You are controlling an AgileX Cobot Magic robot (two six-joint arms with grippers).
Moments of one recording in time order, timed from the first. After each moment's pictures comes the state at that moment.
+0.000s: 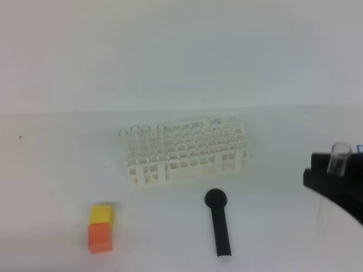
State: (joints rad) left arm -0.12 -0.01 0.00 0.07 0.33 -0.01; right arm 0.38 0.85 -0.62 1.40 0.53 -1.66
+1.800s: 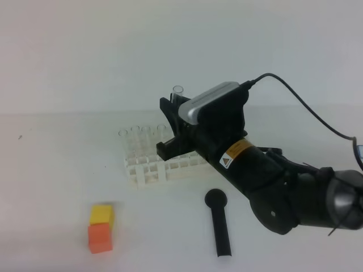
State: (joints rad) left arm -0.12 -0.01 0.00 0.07 0.32 -0.01; right arm 0.77 1.91 -1.02 0.11 -0.91 -0.09
